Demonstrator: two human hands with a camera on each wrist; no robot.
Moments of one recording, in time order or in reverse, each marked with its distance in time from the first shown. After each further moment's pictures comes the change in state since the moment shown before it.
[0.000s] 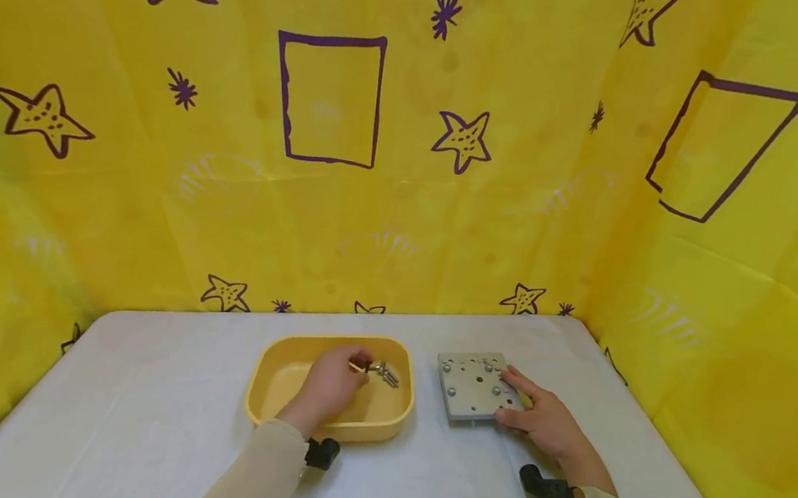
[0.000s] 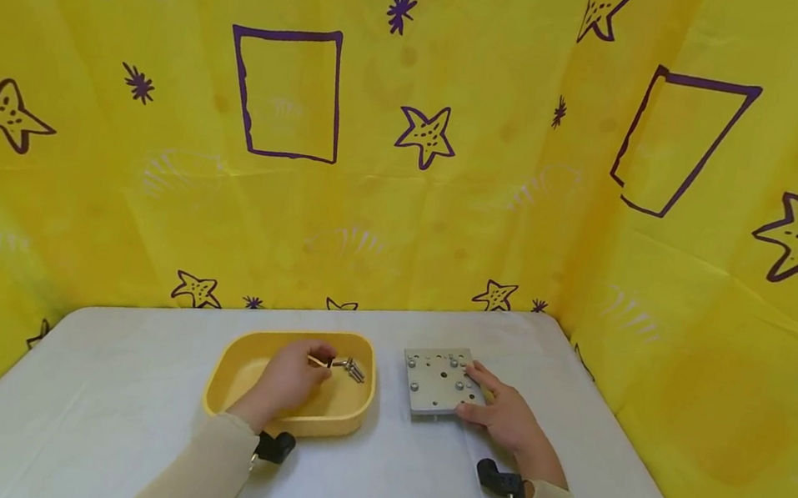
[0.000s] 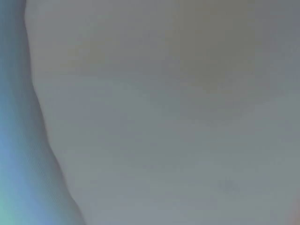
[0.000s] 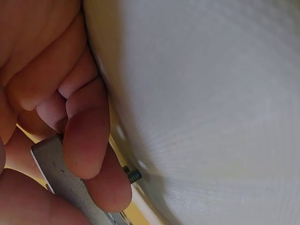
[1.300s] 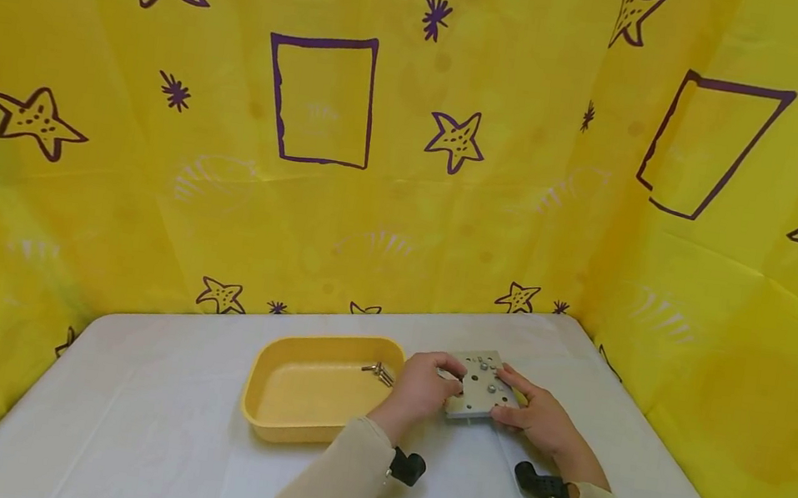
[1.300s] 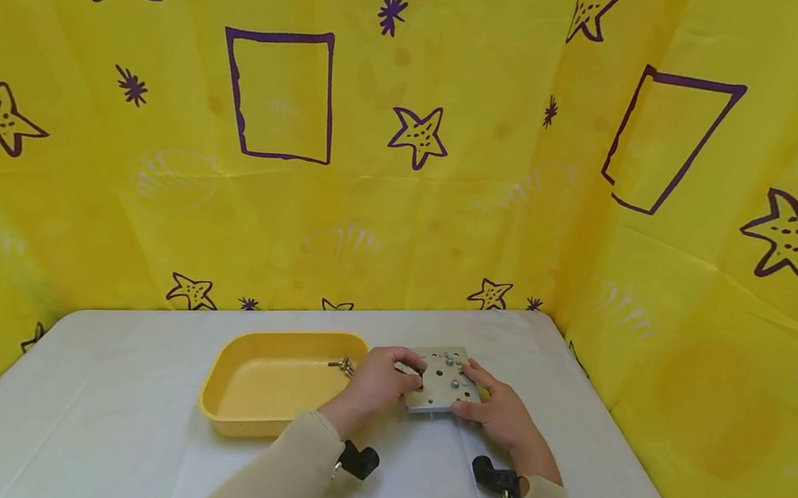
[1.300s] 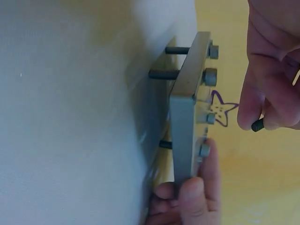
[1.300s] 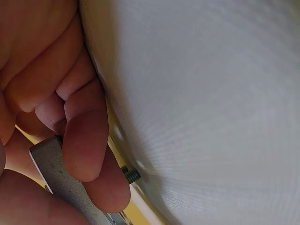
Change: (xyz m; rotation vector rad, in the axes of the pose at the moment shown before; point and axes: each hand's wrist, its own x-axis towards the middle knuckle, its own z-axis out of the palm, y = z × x) left_hand 0.013 0.092 0.089 -0.286 -0.134 -0.016; right_hand 0.002 0.005 0.000 0.063 0.002 0.022
